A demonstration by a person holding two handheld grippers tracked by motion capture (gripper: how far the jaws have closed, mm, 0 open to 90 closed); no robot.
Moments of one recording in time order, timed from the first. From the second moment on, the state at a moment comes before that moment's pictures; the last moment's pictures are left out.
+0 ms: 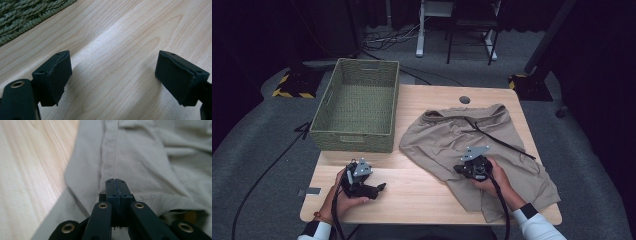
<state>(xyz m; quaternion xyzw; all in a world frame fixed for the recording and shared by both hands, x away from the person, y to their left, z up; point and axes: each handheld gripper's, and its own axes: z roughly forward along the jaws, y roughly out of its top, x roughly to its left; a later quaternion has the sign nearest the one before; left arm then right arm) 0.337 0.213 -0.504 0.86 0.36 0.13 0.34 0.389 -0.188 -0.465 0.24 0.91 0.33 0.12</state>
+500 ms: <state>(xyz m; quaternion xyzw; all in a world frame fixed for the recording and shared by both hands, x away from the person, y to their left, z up) 0.338 0.213 -0.504 0.86 0.35 0.13 0.34 0.400 -0.173 -0.484 0.26 0.91 0.31 0.11</state>
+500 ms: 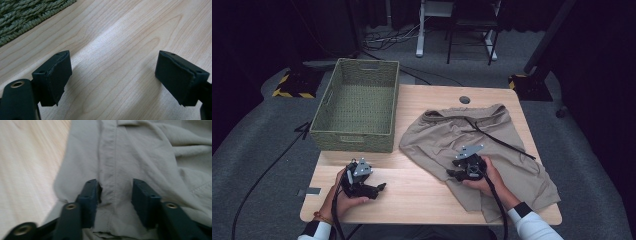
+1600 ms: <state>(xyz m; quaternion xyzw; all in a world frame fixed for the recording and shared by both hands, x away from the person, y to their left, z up) 0.315 0.174 -0.465 0.85 0.31 0.14 0.41 0.291 -0.047 -0.408 0.12 0.89 0.43 0.06</state>
